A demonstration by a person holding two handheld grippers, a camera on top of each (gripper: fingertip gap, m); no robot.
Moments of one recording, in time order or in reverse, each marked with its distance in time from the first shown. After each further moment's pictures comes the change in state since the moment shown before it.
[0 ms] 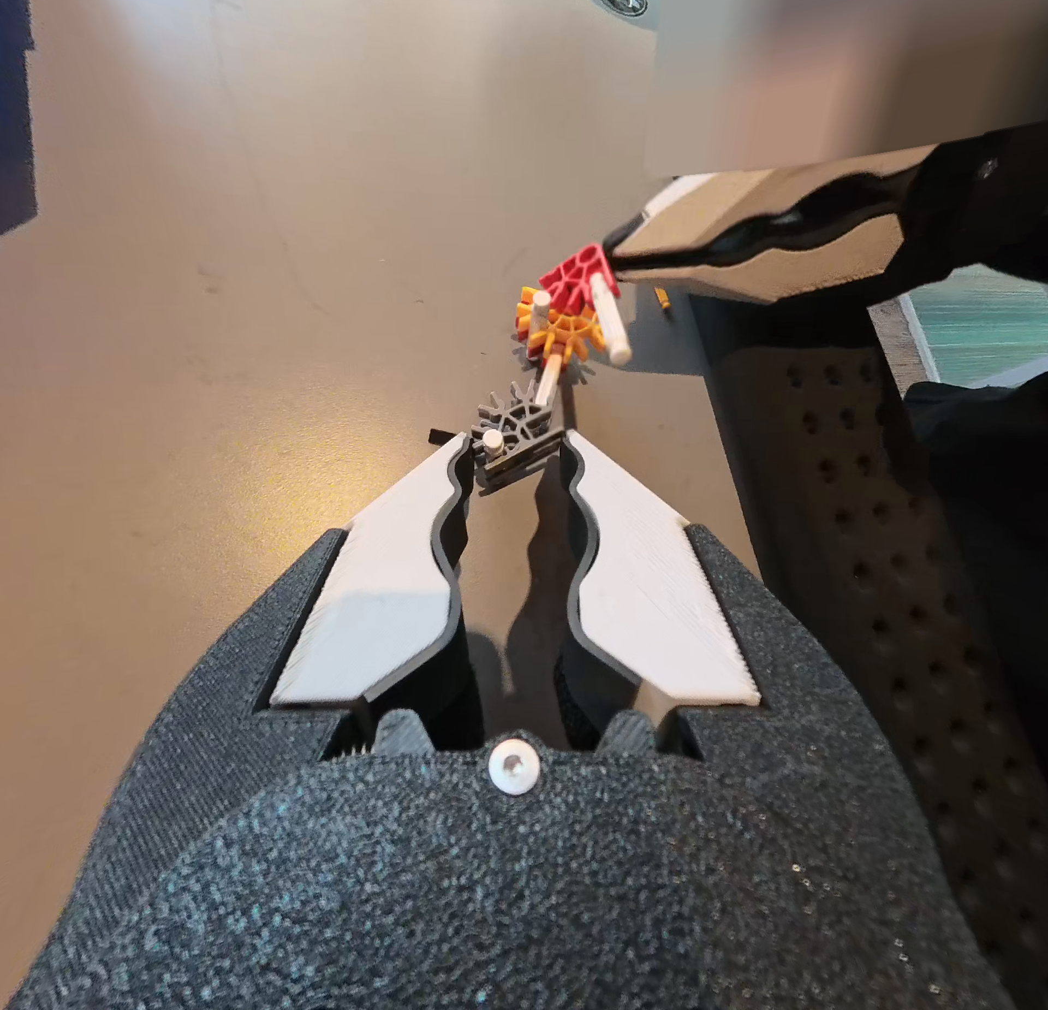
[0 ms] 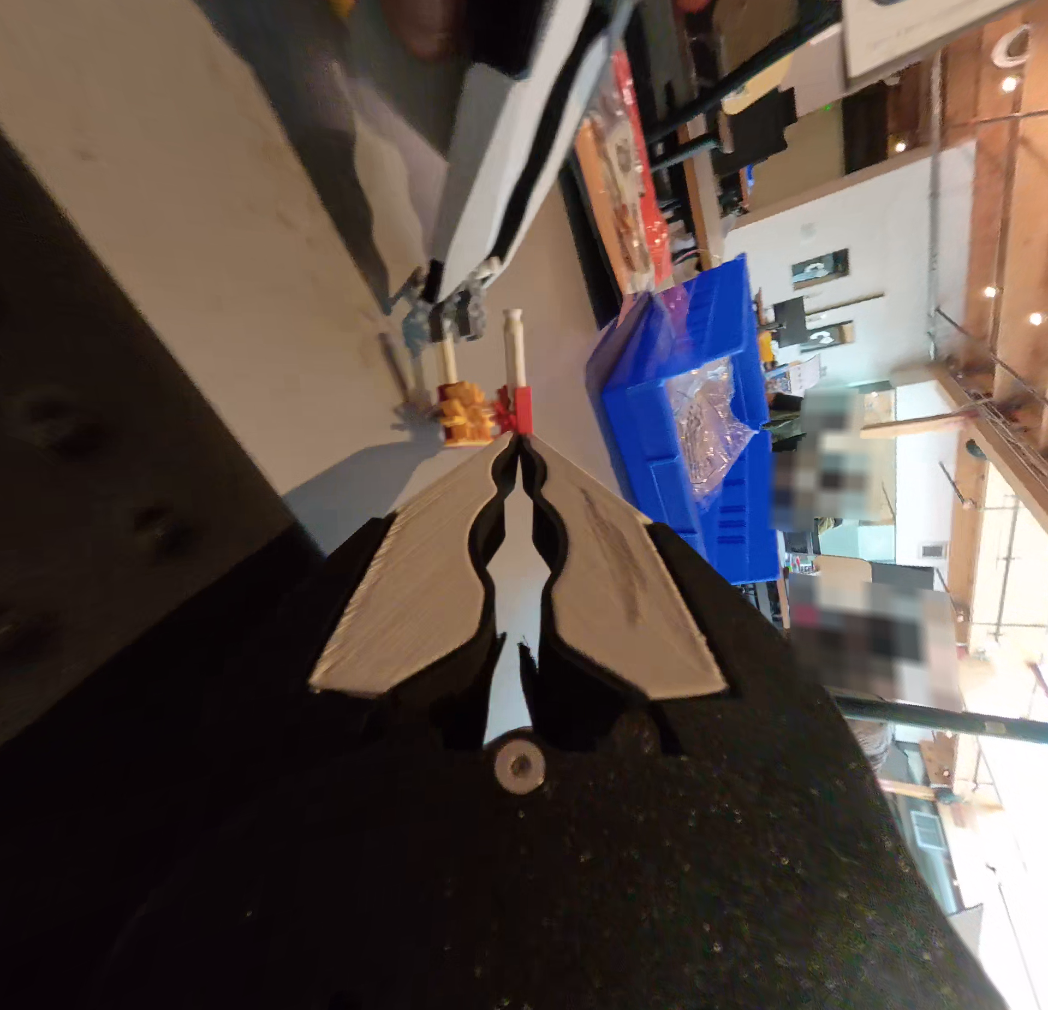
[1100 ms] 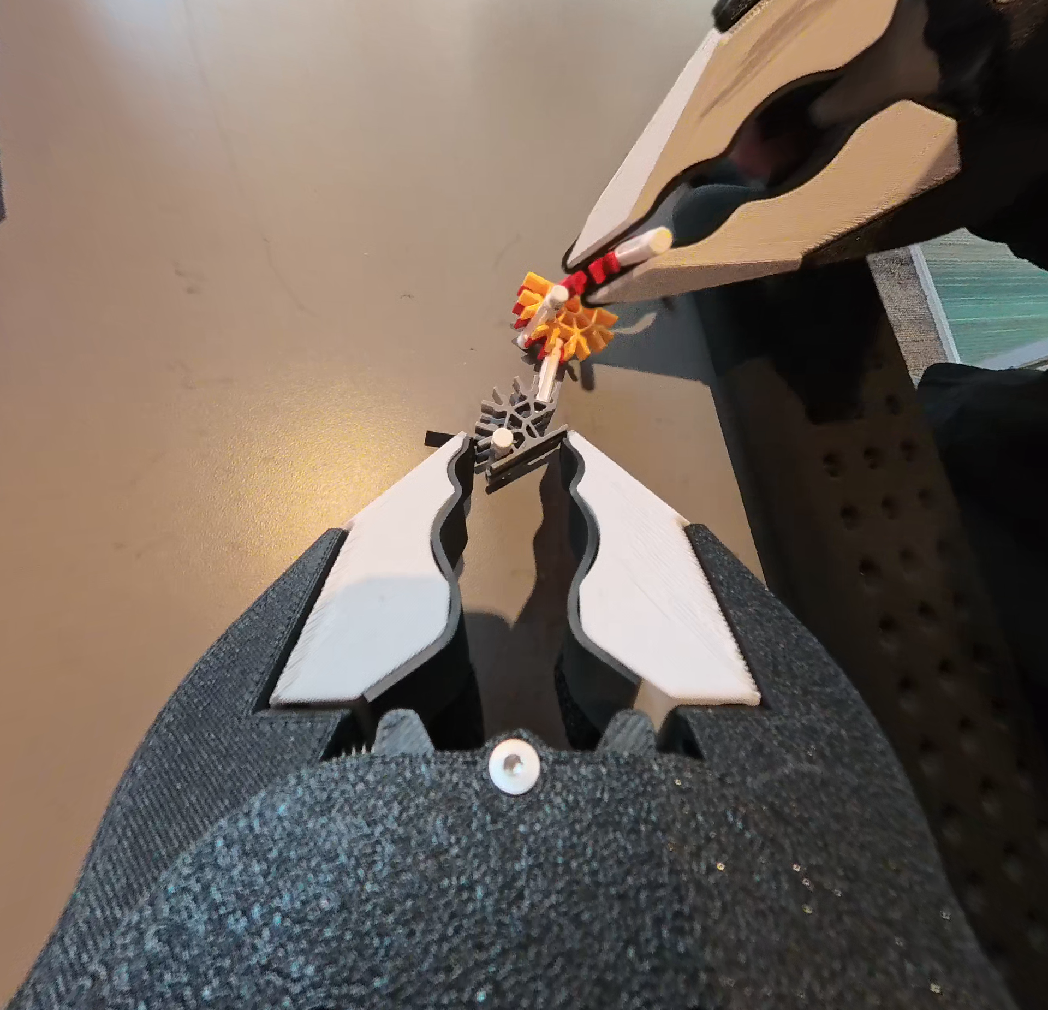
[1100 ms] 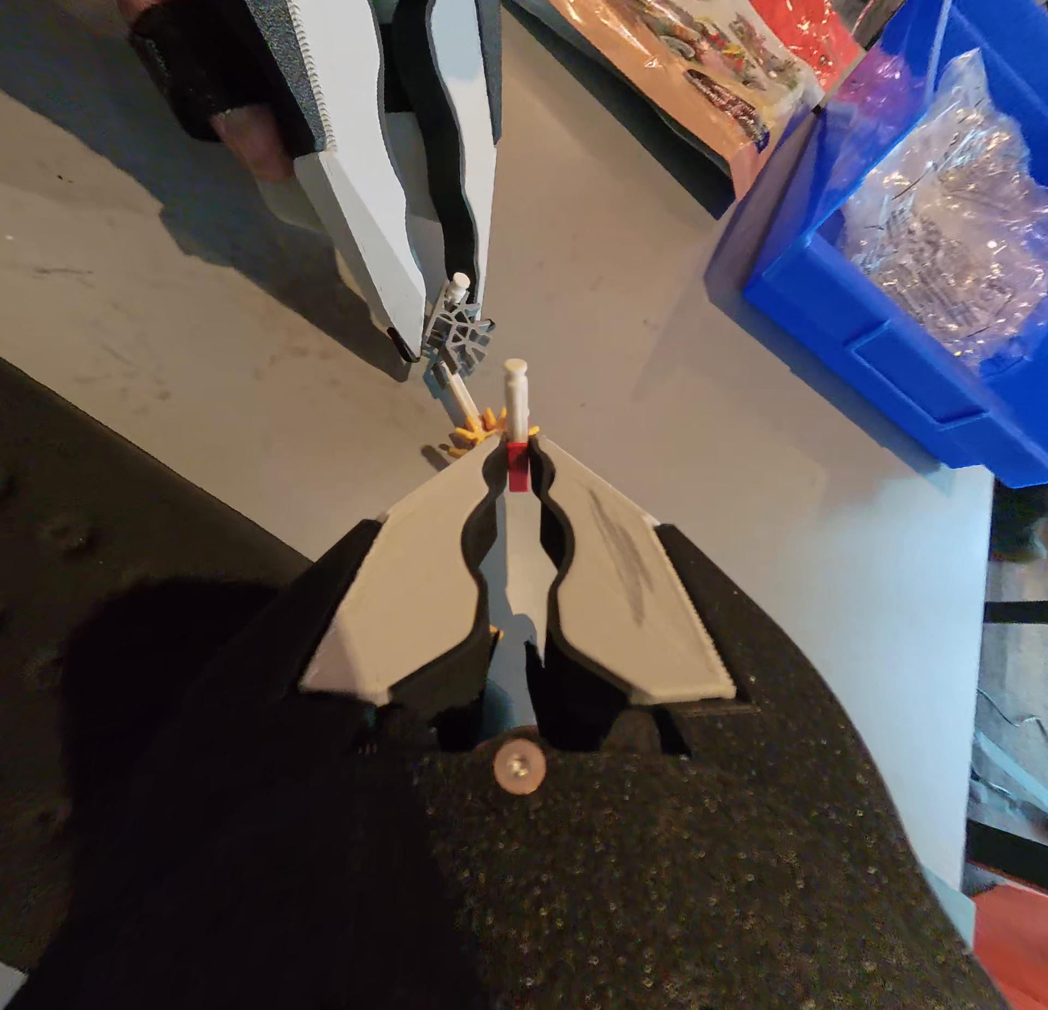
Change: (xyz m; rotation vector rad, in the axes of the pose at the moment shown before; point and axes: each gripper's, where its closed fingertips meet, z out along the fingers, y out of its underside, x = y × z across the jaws) left arm 0.003 0.003 0.004 -0.035 -0.009 0.025; right arm -0.013 0.003 0.008 -0.066 -0.311 0.615
